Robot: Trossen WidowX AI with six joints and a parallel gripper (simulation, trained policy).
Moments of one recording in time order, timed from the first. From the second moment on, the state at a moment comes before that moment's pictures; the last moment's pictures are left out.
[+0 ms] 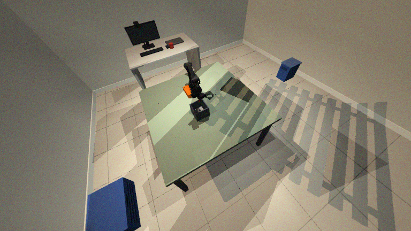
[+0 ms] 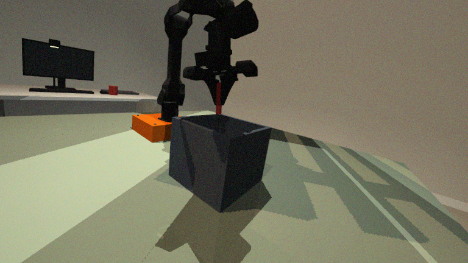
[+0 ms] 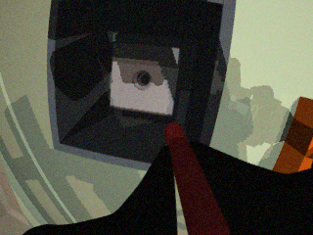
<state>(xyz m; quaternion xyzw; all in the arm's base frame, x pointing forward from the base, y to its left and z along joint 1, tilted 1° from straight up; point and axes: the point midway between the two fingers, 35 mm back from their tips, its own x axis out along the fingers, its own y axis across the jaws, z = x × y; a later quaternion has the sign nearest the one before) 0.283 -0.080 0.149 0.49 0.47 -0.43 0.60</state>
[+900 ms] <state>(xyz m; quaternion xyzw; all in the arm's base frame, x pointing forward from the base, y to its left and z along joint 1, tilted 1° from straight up) 0.312 -0.116 0.095 0.48 0.49 -0.42 0.60</state>
